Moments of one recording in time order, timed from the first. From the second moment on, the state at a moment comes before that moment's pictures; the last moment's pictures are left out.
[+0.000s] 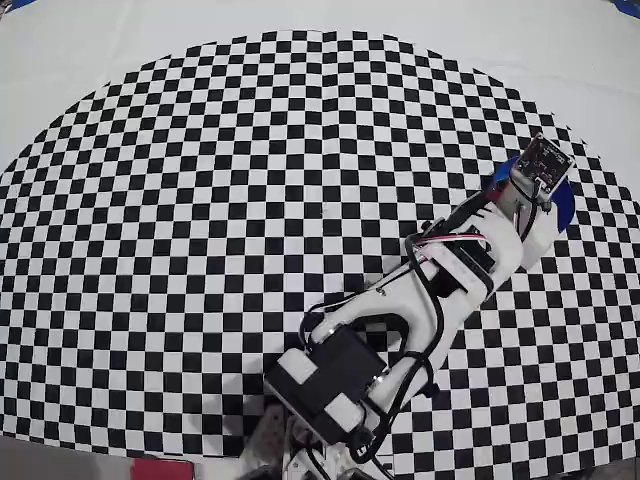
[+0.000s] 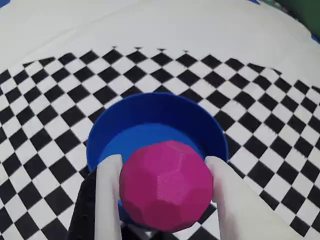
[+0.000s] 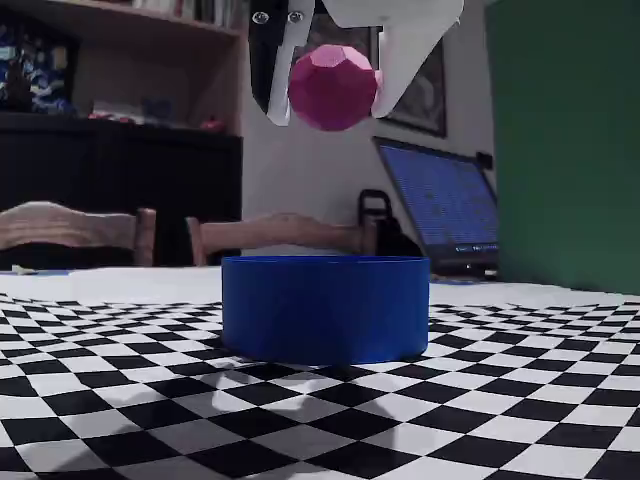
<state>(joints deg) 48.6 101.9 130.5 -3.0 -95.8</state>
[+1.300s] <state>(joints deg) 48.6 75.3 108.2 -5.1 -95.8</state>
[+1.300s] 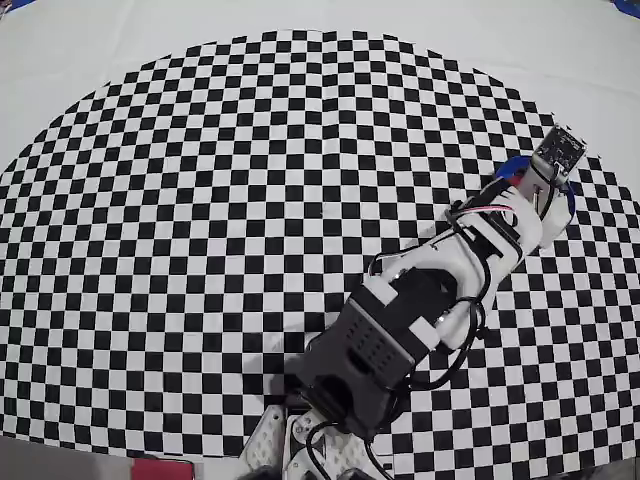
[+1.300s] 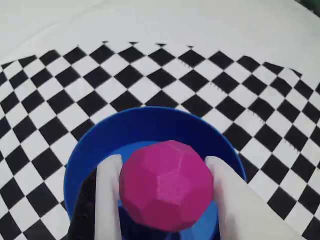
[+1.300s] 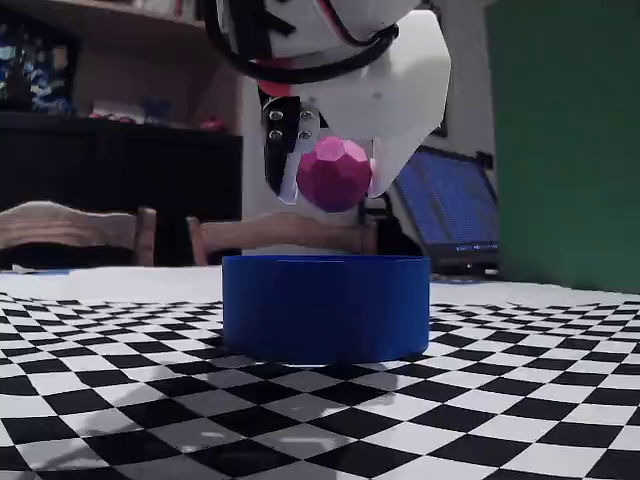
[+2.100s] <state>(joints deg) 48.6 67.2 100.8 -5.1 -95.8</state>
